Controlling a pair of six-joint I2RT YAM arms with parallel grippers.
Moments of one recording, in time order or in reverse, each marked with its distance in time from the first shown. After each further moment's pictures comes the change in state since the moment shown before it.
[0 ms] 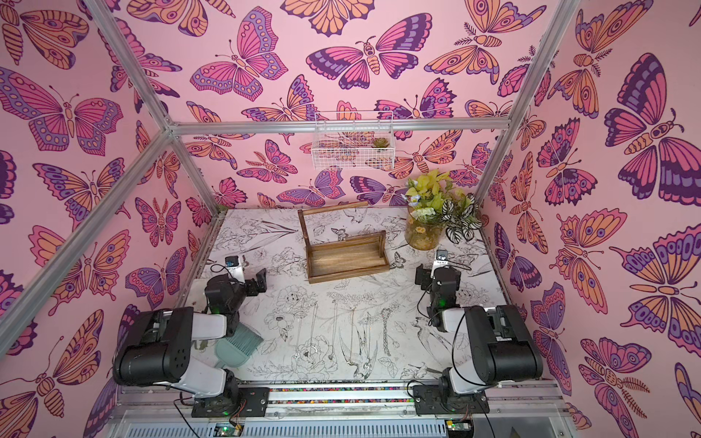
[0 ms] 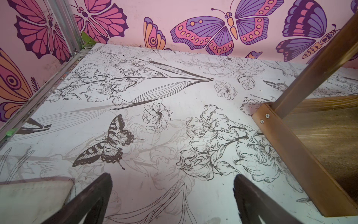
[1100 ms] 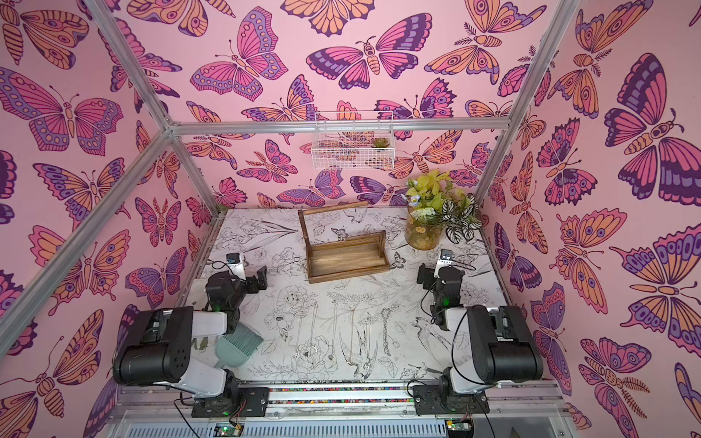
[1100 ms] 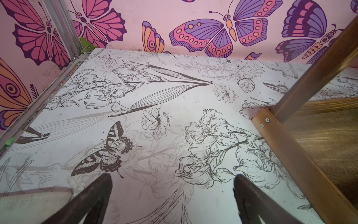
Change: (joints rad) left arm -0.008 0.000 0.034 -0.031 0.001 0.012; right arm -0.050 0.000 0.012 -0.013 -0.100 0.033
